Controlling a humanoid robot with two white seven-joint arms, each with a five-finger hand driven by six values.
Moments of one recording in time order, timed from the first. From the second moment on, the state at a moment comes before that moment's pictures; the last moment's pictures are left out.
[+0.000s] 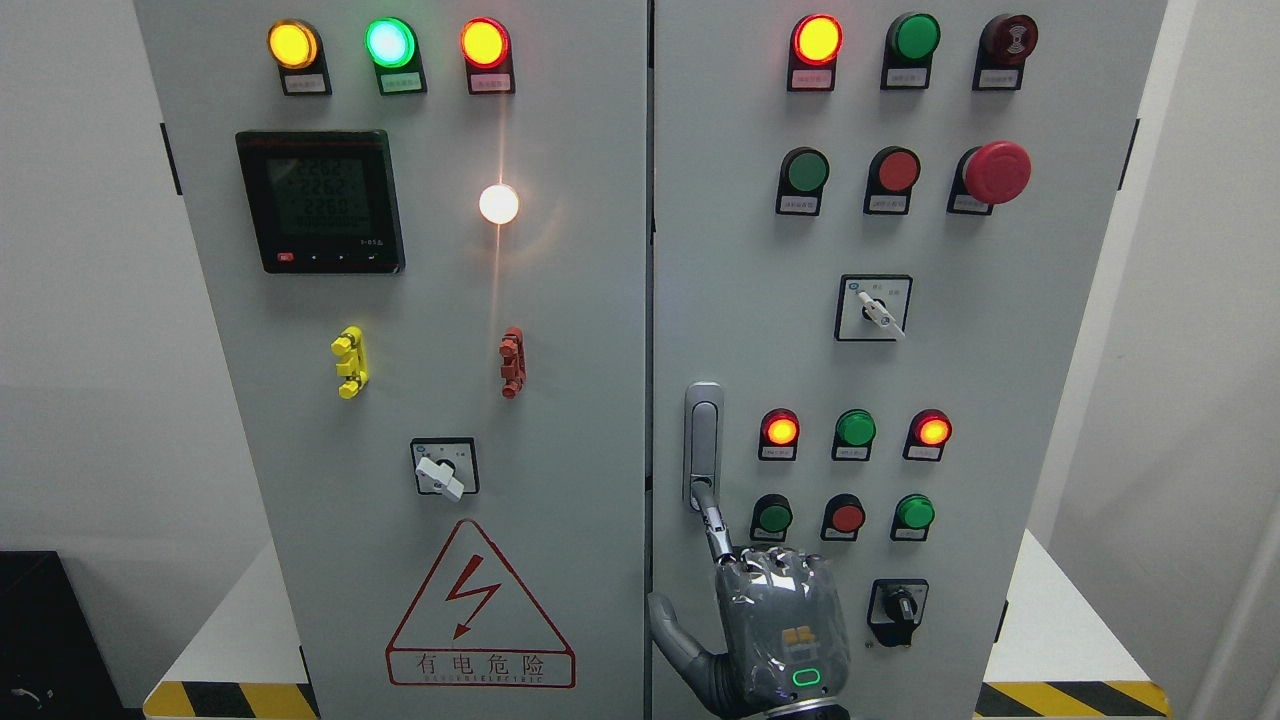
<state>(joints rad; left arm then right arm) 0.00 -0.10 -0.10 -0.07 0.07 -0.06 0.01 -0.29 0.13 0.32 -1.71 1.52 0.13 -0.17</state>
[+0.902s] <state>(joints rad) 0.00 -0.10 -0.10 -0.07 0.07 -0.06 0.01 -0.30 0.13 0.32 -1.69 1.52 0.13 -0.16</state>
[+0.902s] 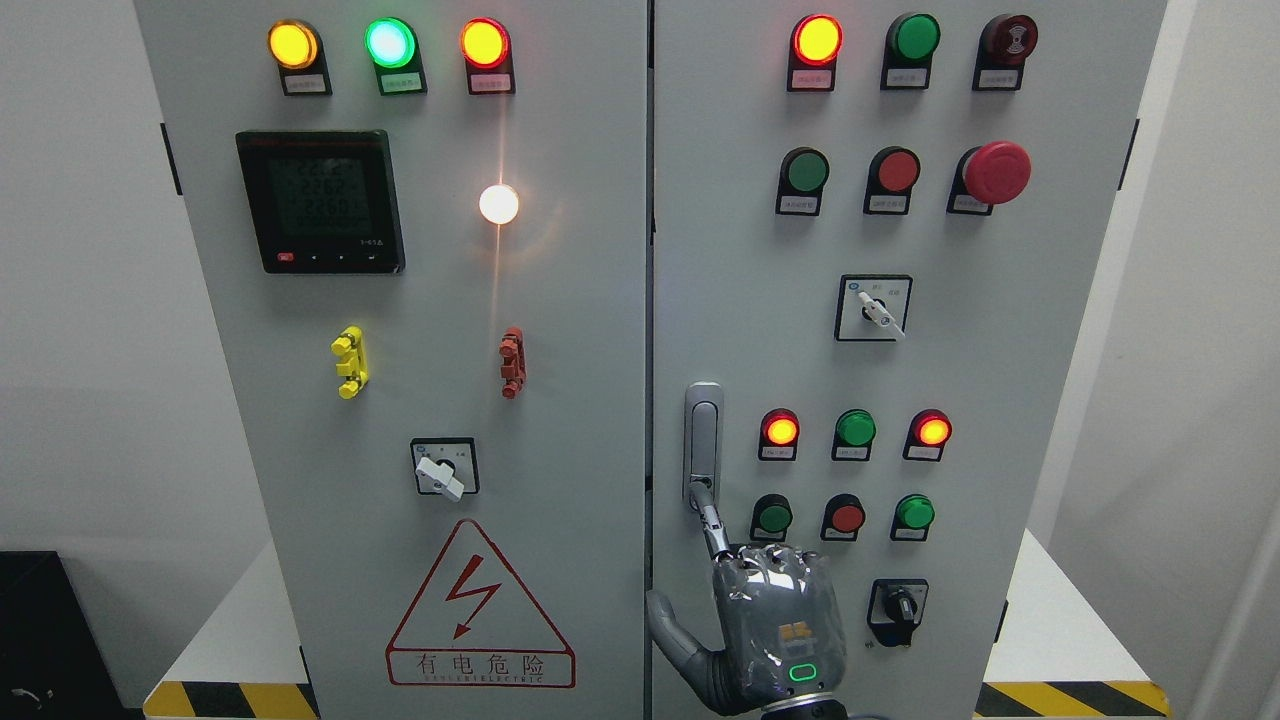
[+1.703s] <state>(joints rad) 0.00 -0.10 -0.10 -0.07 0.07 -0.06 0.01 -0.31 0.14 0.32 -1.68 1.52 0.13 -0.17</state>
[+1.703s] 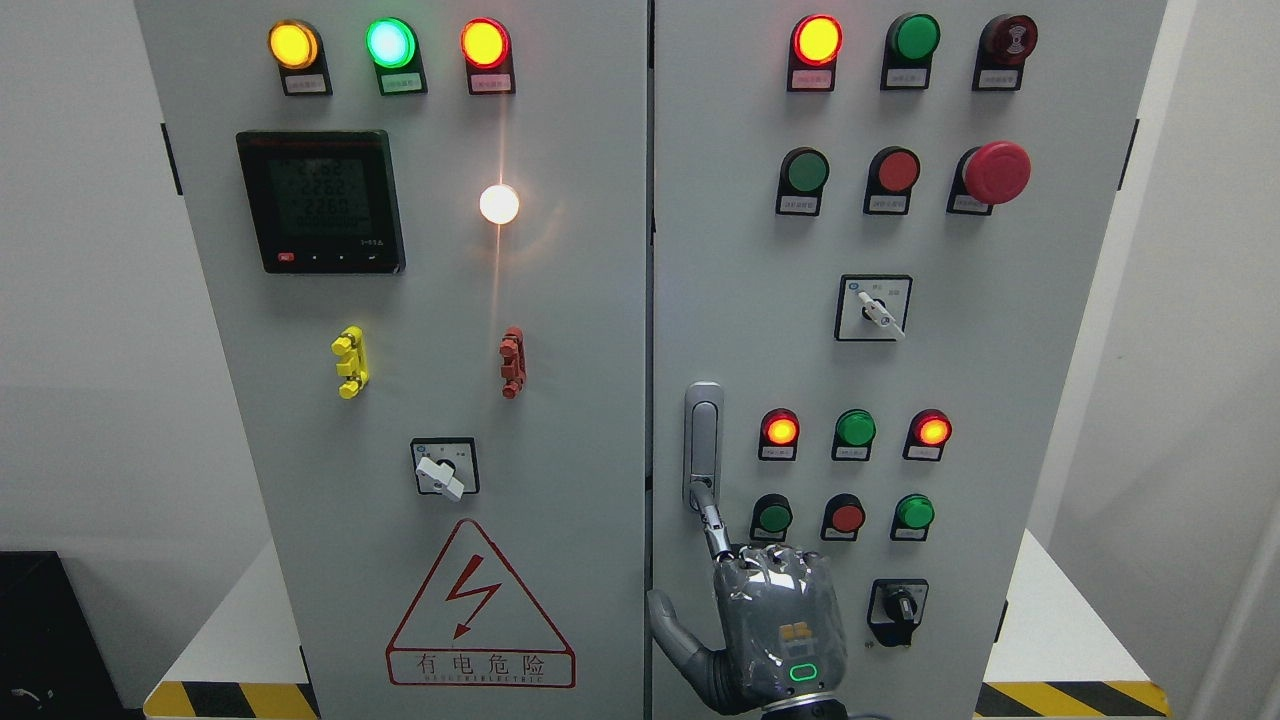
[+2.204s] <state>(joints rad) 0.00 -0.10 -0.10 -0.07 0.07 -0.06 0.01 -0.30 0.14 0.32 -1.67 1.52 0.13 -0.18</state>
